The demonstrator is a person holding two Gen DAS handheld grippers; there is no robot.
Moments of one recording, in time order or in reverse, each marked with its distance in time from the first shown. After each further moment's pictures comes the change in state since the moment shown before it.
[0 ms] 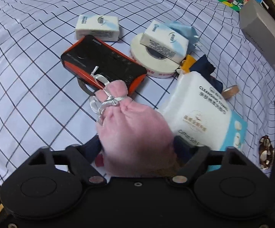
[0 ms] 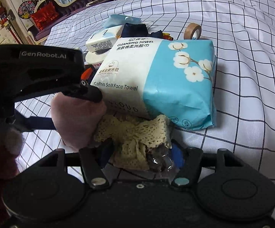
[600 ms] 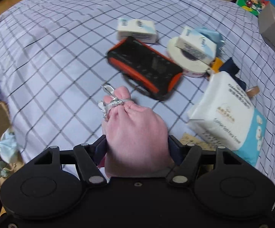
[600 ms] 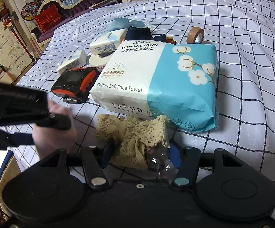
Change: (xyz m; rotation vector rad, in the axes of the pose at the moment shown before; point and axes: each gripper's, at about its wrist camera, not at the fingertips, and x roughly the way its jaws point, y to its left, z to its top) left arm -0.028 0.030 -0.018 -0.046 -0.025 0.152; right arm -0.003 0.001 -0.001 -0.006 -0.023 0.025
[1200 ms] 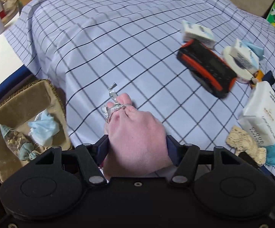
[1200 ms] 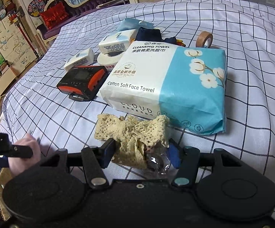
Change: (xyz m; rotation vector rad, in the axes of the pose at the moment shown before) left arm -0.019 0.084 -0.019 -0.124 -0.010 0.102; right arm 0.000 0.011 -0.002 -0.047 -0.011 0.007
